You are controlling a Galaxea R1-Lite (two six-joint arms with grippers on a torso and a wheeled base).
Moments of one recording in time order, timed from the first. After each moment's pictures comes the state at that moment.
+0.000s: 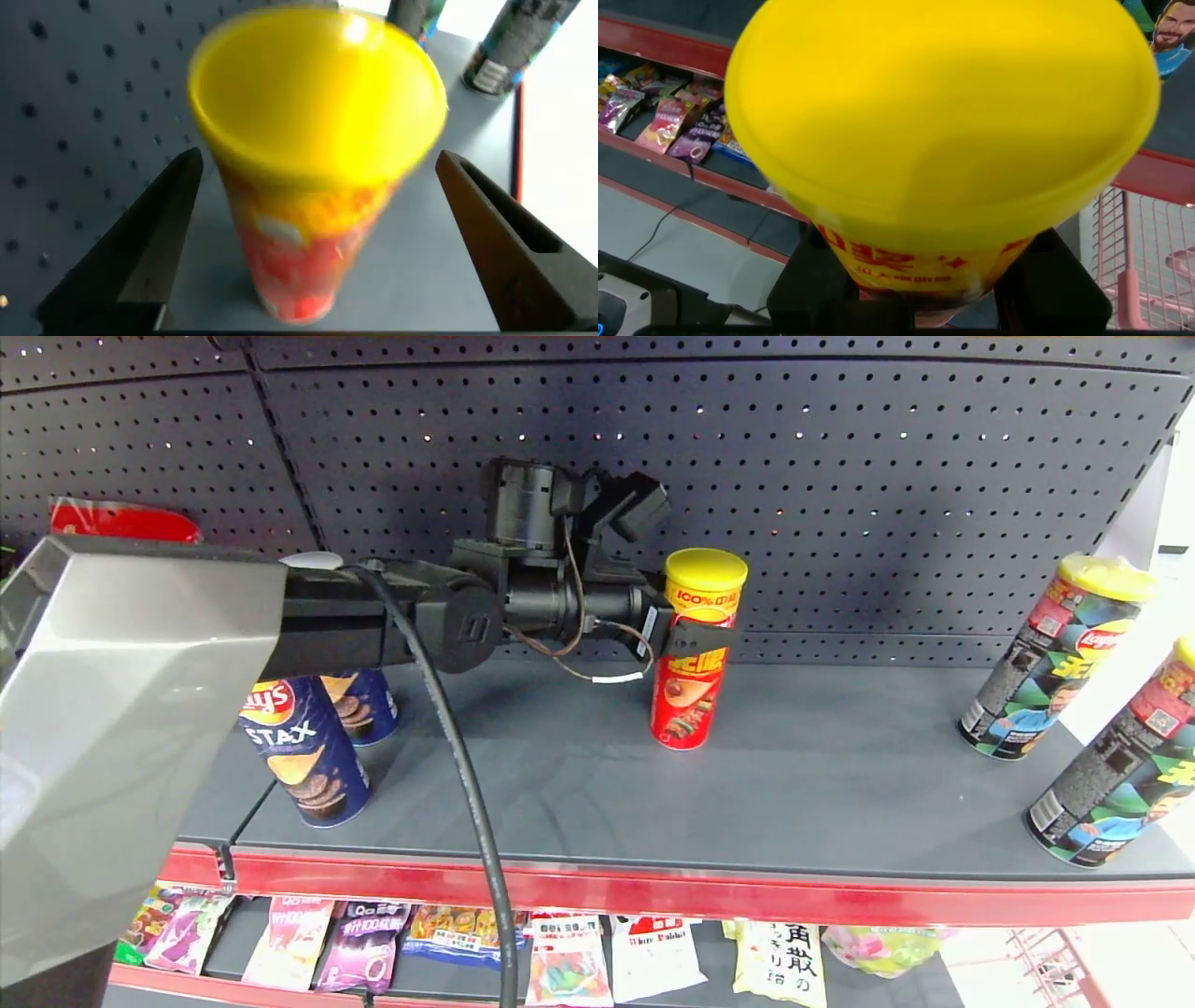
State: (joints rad) left arm -0.59 2.23 -1.86 -0.15 -0.58 0.21; right arm 0.06 0.13 -0.22 0.24 0.24 -0.07
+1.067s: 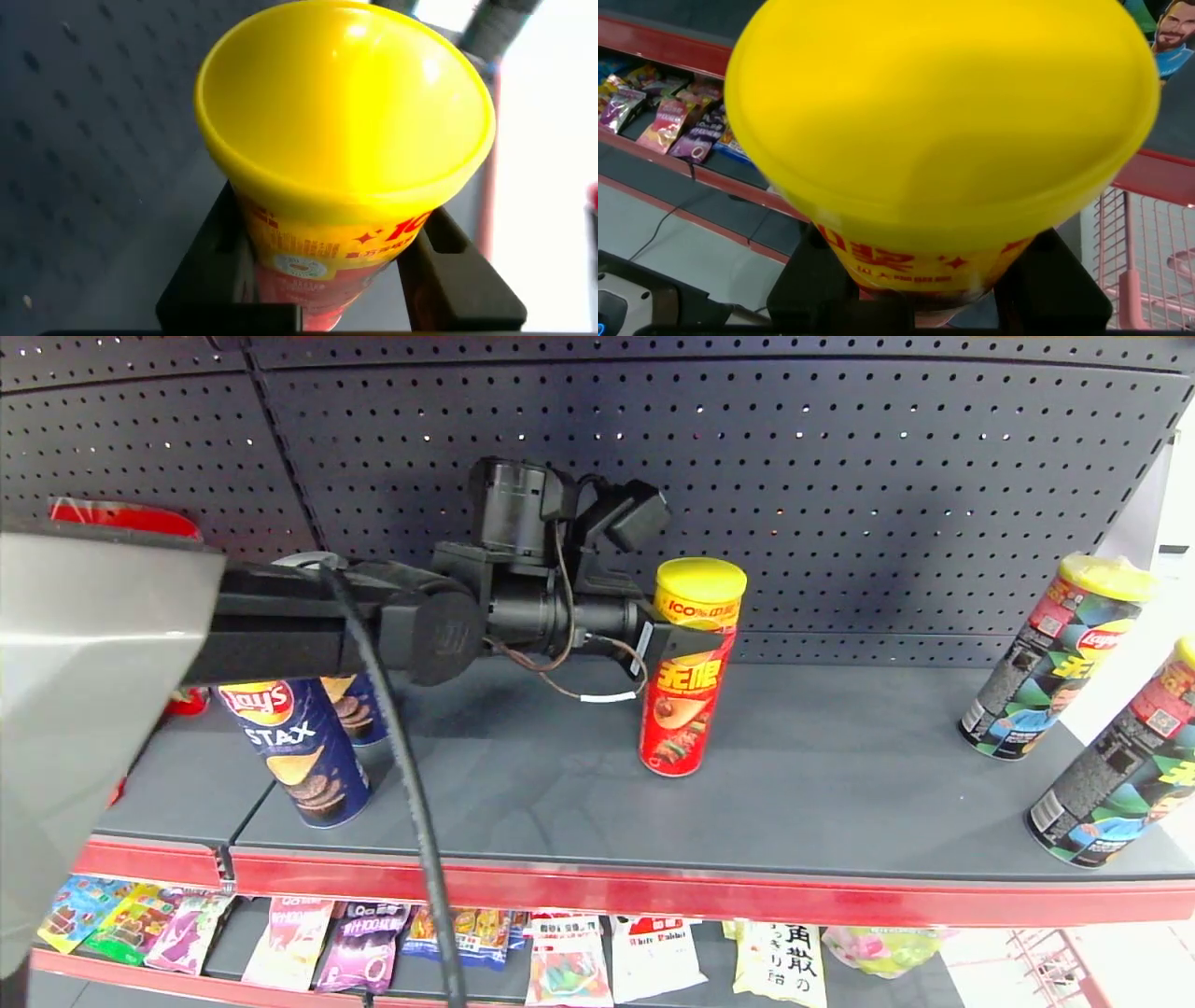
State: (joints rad) left arm -0.61 2.11 -1.68 -0.15 -0.58 0.20; right arm 0.06 0.13 -0.22 0.24 0.24 -0.07
